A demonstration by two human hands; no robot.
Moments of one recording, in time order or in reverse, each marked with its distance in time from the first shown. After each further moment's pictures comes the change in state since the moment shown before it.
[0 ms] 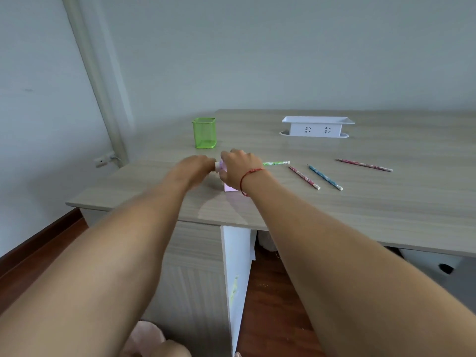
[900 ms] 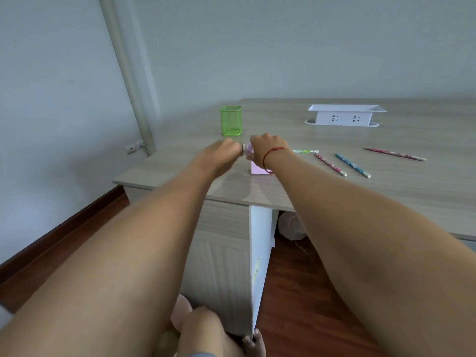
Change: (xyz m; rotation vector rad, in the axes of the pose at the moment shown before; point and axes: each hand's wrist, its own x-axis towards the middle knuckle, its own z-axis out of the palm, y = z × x) left_hand -0.042 0.021 -0.039 -0.331 -0.052 -0.181; right_hand 0.004 -0.009 -0.013 -0.043 -0.088 0.111
